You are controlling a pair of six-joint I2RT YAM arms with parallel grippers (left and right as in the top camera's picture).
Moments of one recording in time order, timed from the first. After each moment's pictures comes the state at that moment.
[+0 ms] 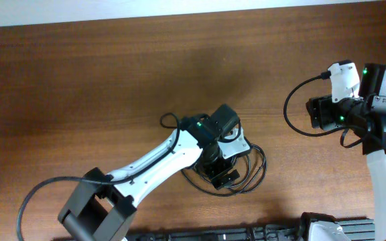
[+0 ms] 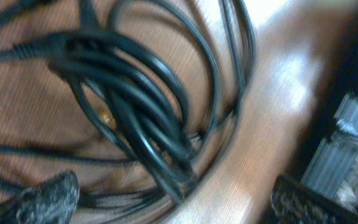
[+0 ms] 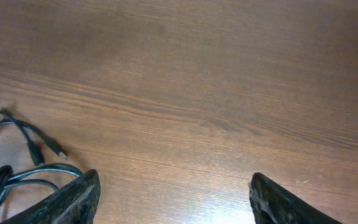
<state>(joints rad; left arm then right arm) -0.85 1.75 1.21 -0.86 0.32 0.25 -0.20 1.16 1.23 -1.03 -0.14 -0.31</state>
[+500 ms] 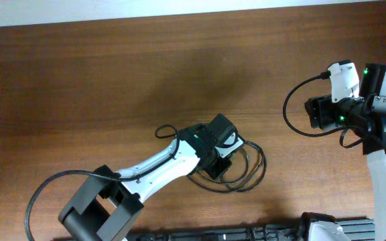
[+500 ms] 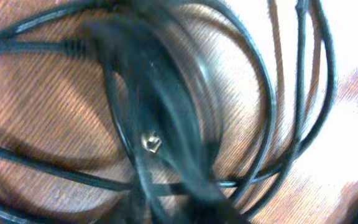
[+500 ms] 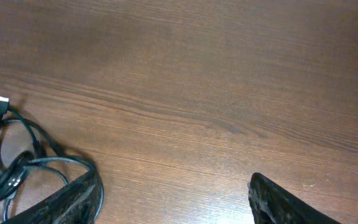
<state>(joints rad) -0.86 1.75 1.06 -0.60 0.20 0.03 -0.20 1.16 1.23 -1.03 -0.16 -0.31</state>
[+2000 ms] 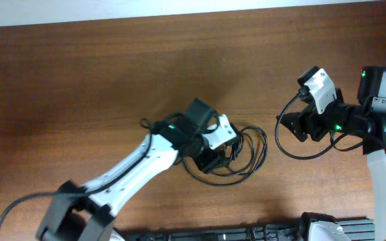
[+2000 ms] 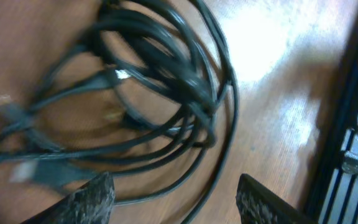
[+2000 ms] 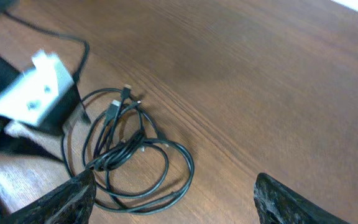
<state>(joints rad) -0.73 1.63 1.07 -0.65 0.42 0.30 -0.20 1.16 1.23 -1.10 -0.63 -0.66</state>
